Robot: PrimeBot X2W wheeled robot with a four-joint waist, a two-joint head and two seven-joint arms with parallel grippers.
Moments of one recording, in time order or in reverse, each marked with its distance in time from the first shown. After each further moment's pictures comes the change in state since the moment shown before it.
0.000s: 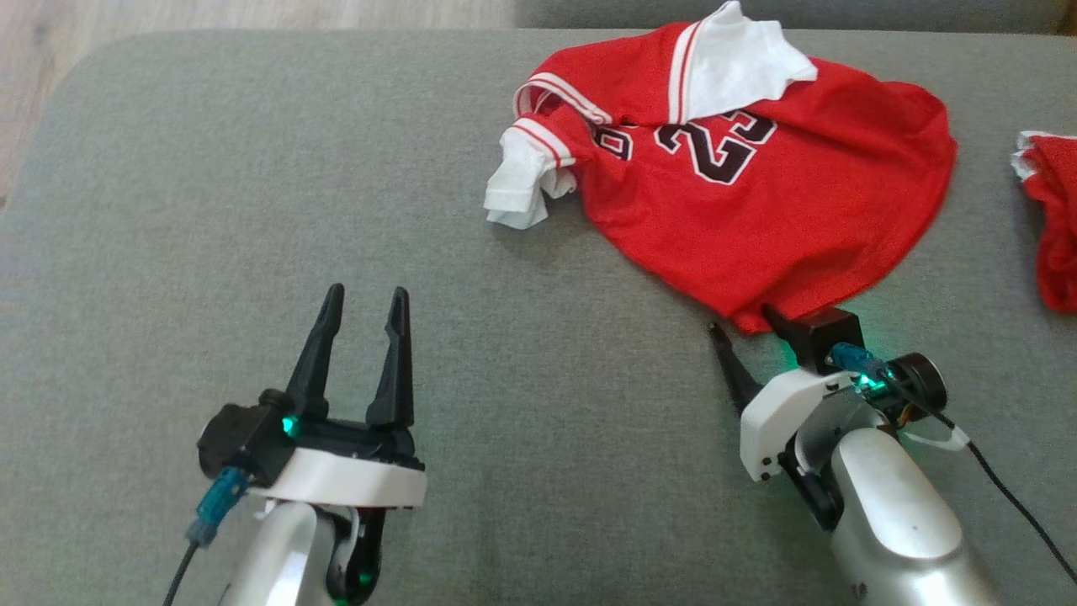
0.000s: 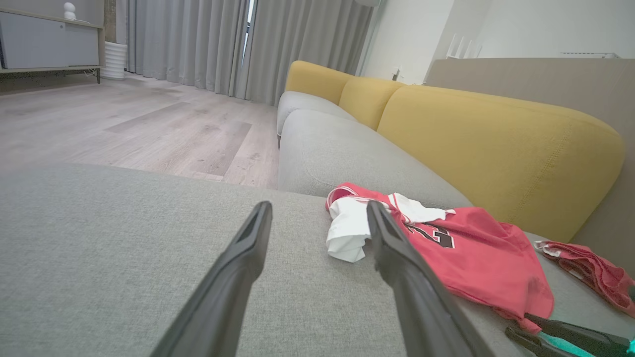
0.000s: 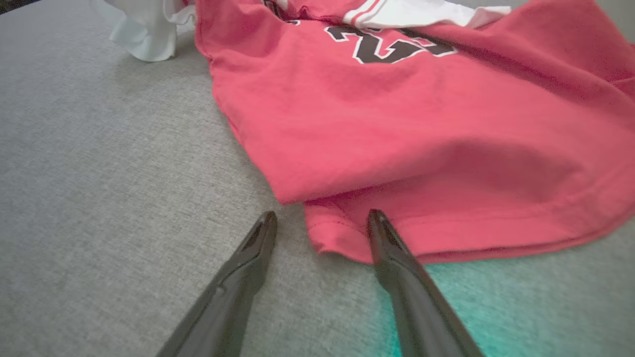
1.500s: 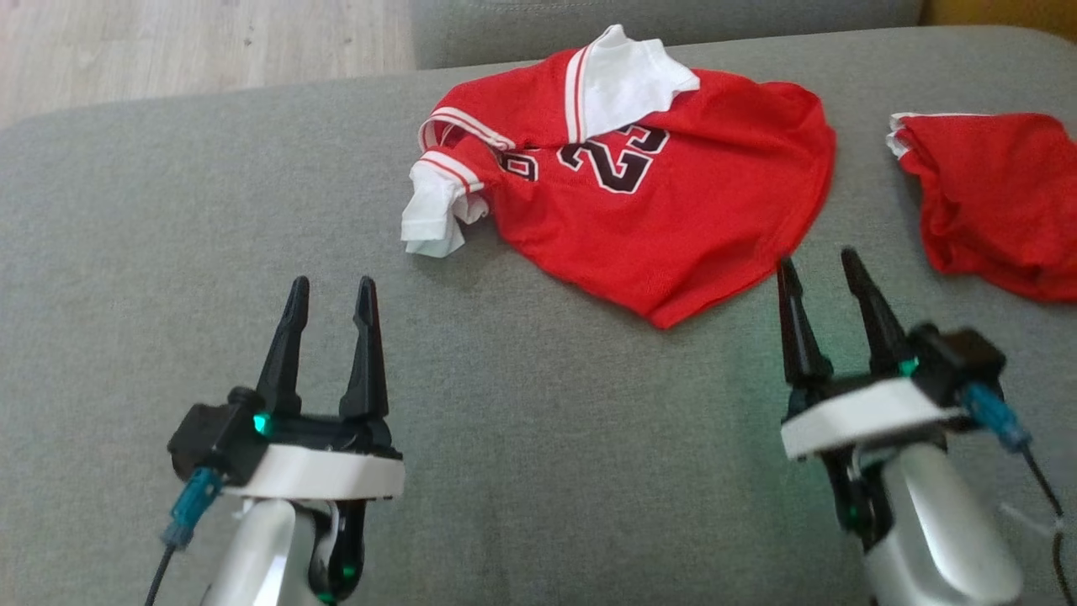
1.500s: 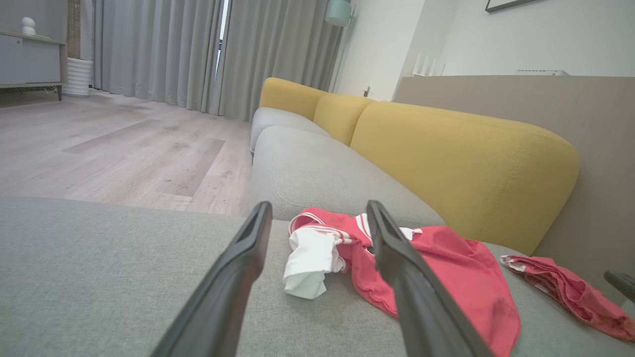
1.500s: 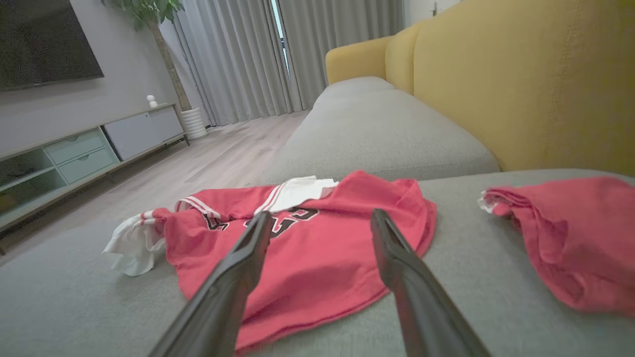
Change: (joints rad) left arm 0.002 0.000 0.054 -0.021 0.002 0.016 0.000; right arm 0.121 -0.009 -0.067 -0.275 0.255 0.000 -0.254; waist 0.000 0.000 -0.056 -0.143
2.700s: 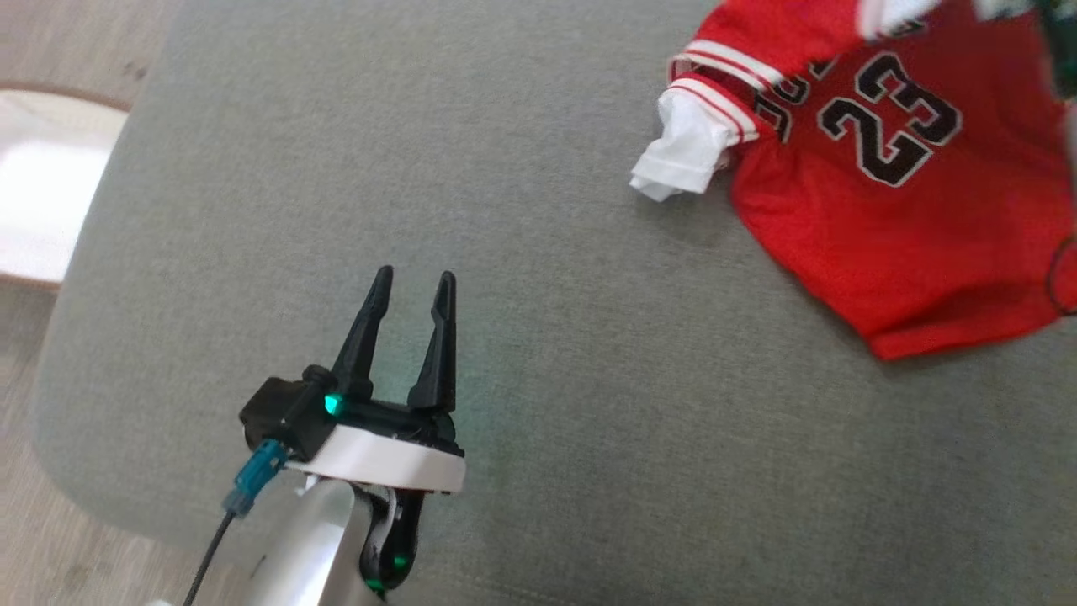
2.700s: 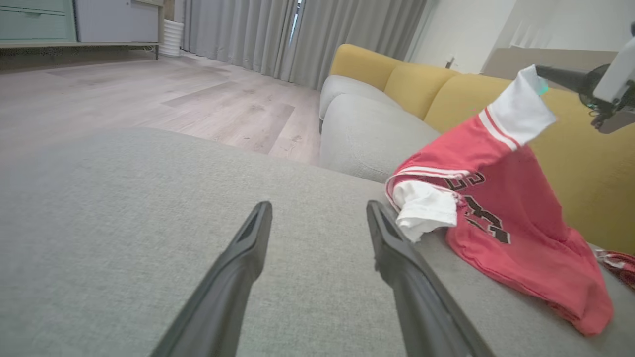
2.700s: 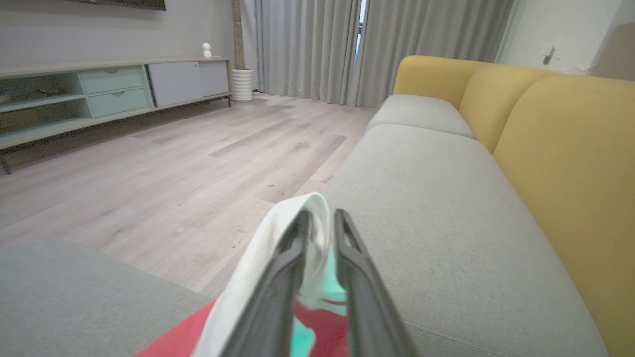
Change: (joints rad) left arm -0.068 -0.001 -0.170 0.055 -0.087 0.010 0.000; right arm -0.931 -0.195 0.006 0.553 -0.153 0.000 0.267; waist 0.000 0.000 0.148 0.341
